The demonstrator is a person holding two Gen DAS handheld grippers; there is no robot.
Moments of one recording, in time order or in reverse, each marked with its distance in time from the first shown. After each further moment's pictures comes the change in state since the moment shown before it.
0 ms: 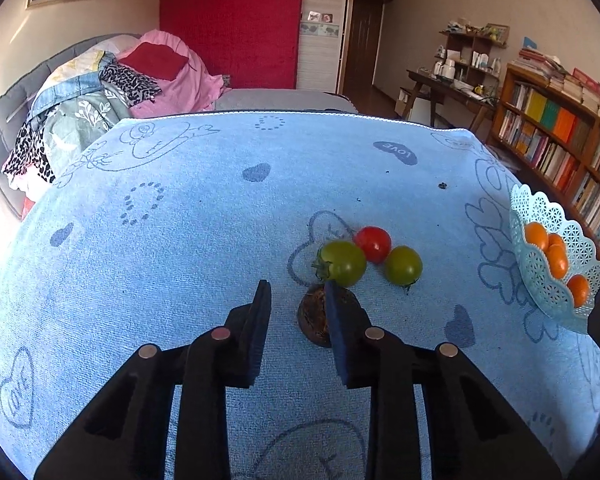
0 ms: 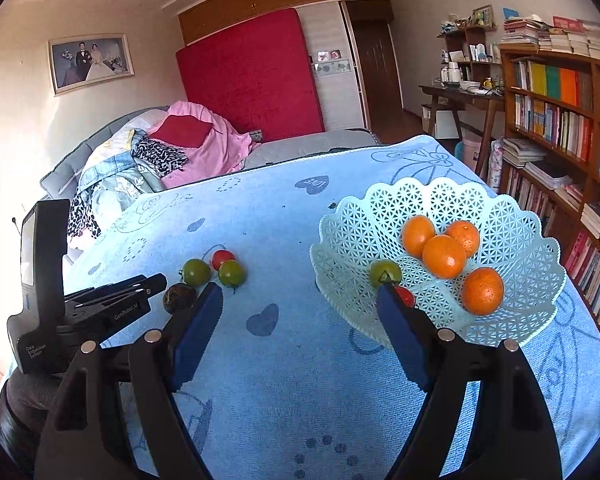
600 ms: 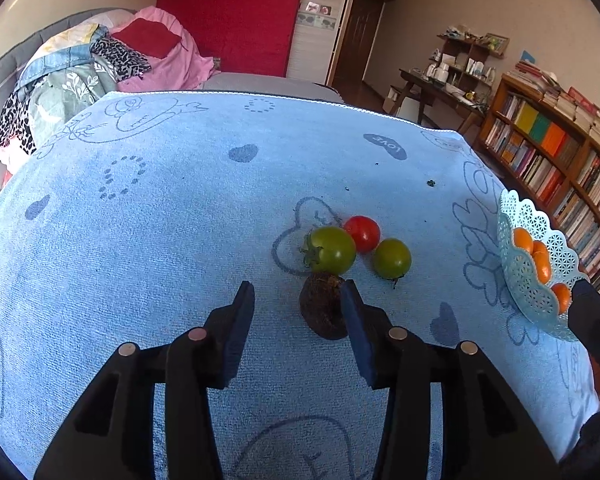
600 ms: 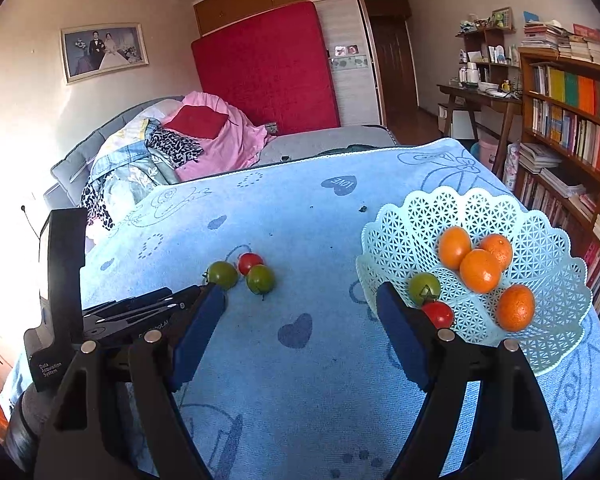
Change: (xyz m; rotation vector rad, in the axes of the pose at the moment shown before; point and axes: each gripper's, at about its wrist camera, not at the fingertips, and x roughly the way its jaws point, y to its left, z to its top) left arm 0.003 0.006 -0.006 -0.061 0.037 -0.088; right arm 0.015 0.021 0.012 -0.027 0.028 0.034
